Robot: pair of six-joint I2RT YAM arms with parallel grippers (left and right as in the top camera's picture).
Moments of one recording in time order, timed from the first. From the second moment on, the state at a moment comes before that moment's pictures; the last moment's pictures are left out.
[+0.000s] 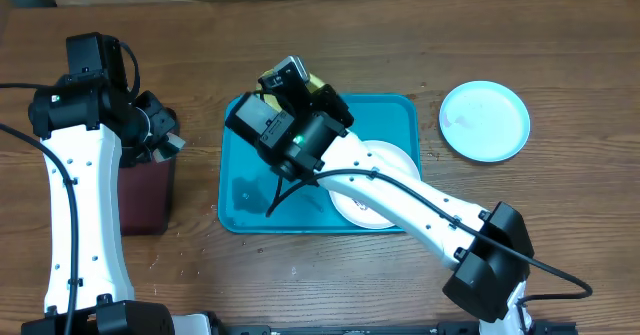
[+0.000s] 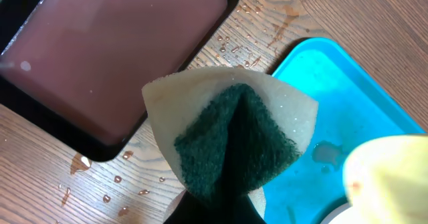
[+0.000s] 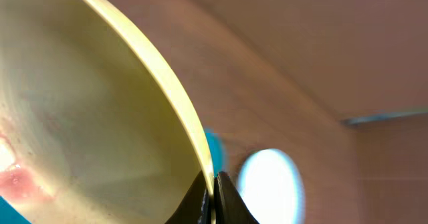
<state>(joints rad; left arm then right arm) 0.20 1.54 1.57 -1.29 -0.01 -0.51 0.93 2.02 1.93 -1.11 0.87 0.28</state>
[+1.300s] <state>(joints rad) 0.20 1.54 1.57 -1.29 0.00 -0.51 -0.37 2.02 1.65 -1.13 -0.19 0.36</state>
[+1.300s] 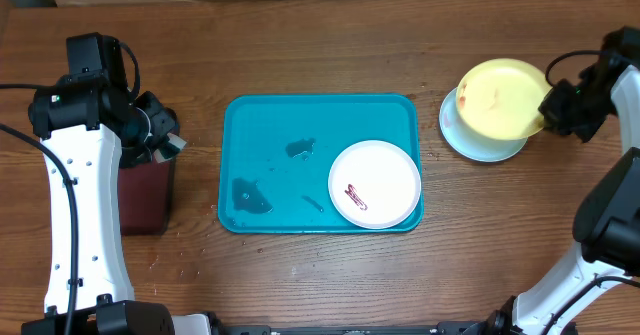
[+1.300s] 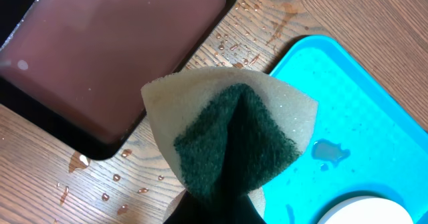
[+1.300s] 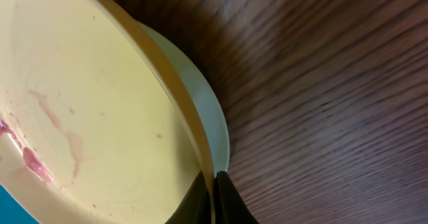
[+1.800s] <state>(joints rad) 0.20 1.54 1.57 -1.29 0.01 -0.51 -0.33 2.02 1.62 -1.27 -0.51 0.13</state>
